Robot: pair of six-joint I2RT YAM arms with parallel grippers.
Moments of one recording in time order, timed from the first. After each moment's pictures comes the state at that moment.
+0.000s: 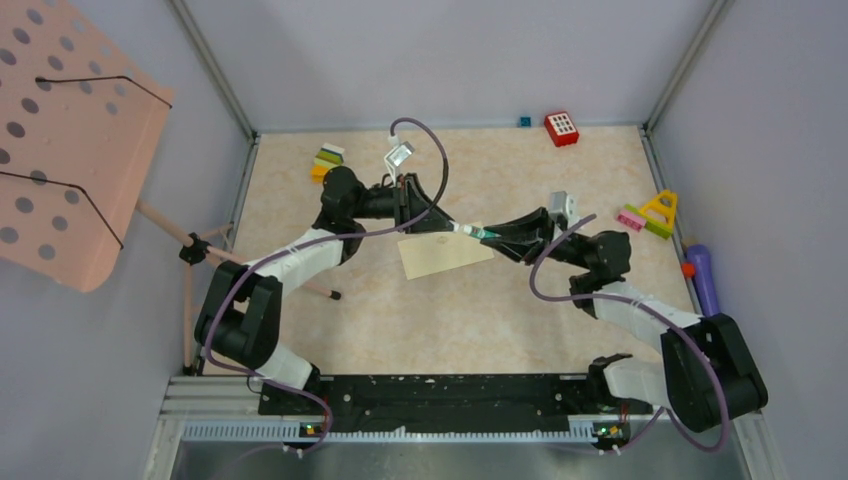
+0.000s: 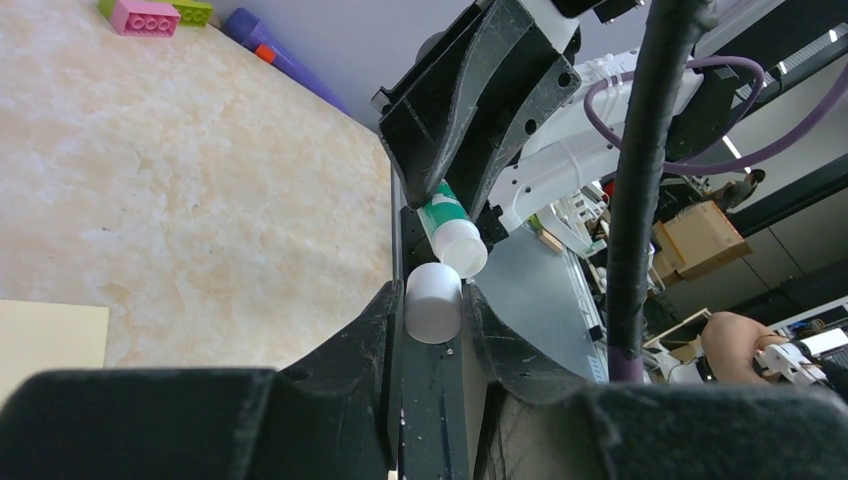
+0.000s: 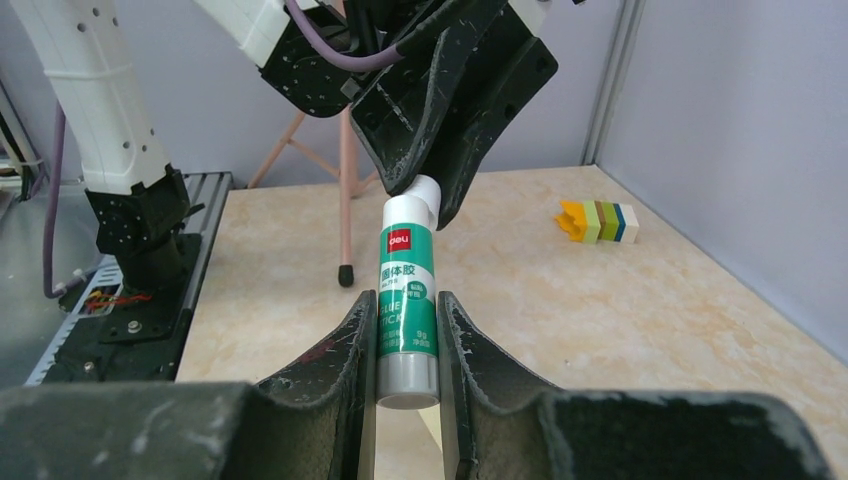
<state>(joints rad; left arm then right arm) -0.41 1.54 0.92 0.87 1.21 -0.95 0.32 1.20 0.43 1.27 -0.99 0.35</state>
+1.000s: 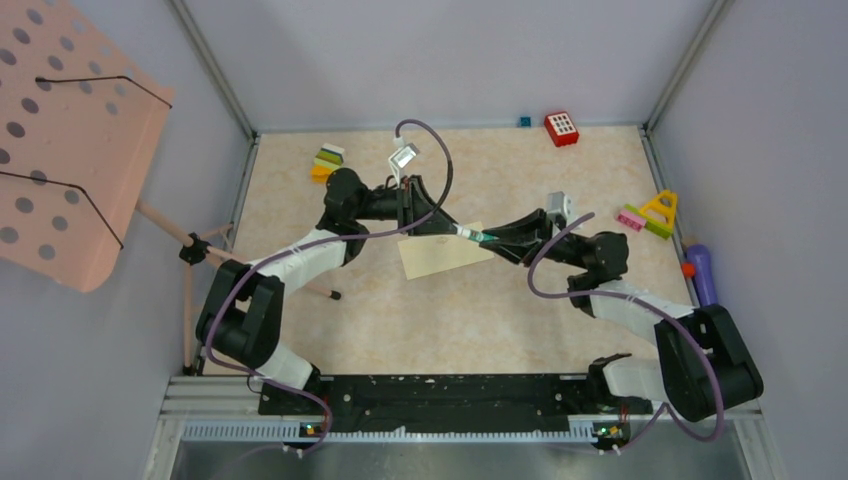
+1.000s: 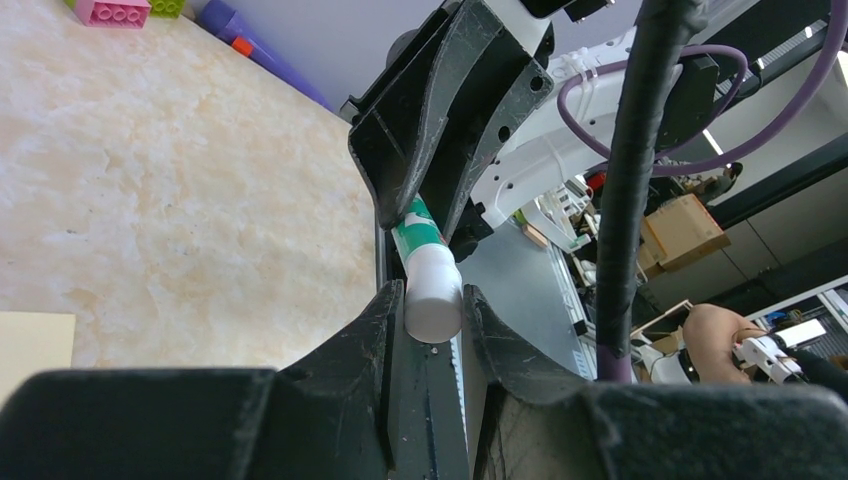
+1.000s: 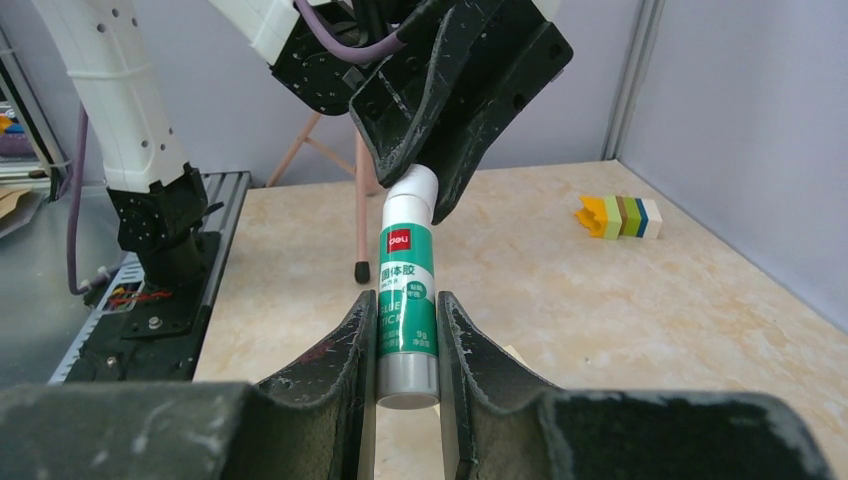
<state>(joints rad) -0.44 1.55 0.92 0.90 1.21 -0.99 0.32 1.25 0.42 1.35 -1.01 0.40</state>
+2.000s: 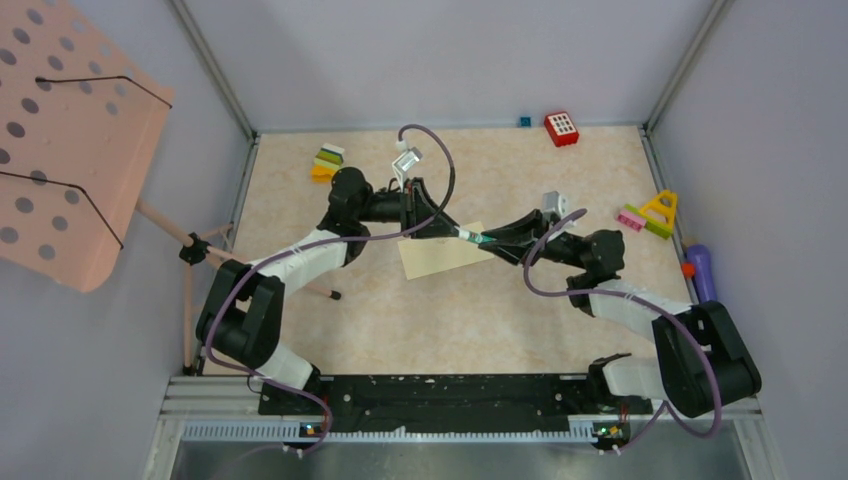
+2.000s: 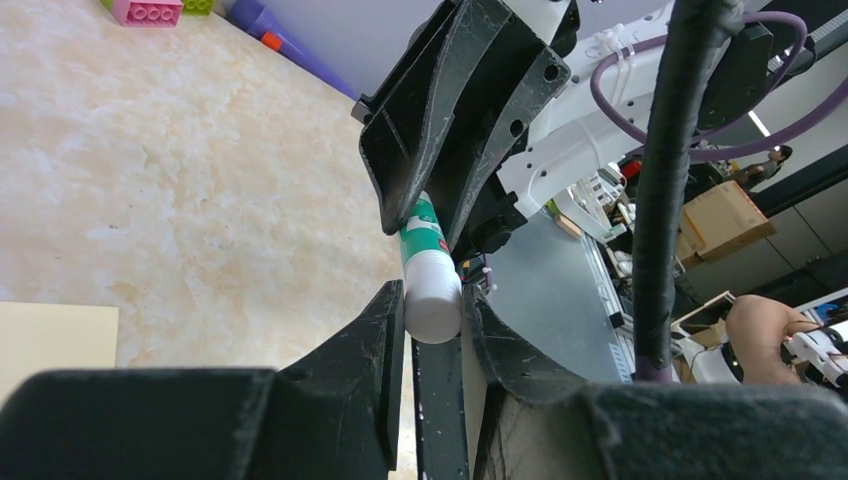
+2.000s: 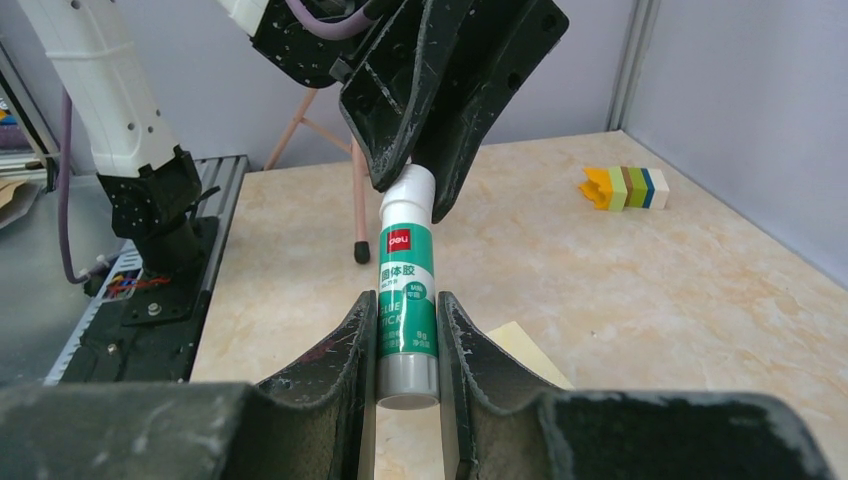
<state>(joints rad) -0.45 1.55 0.92 0.81 1.20 -0.85 0.32 1.27 0.42 1.31 -1.01 0.37</state>
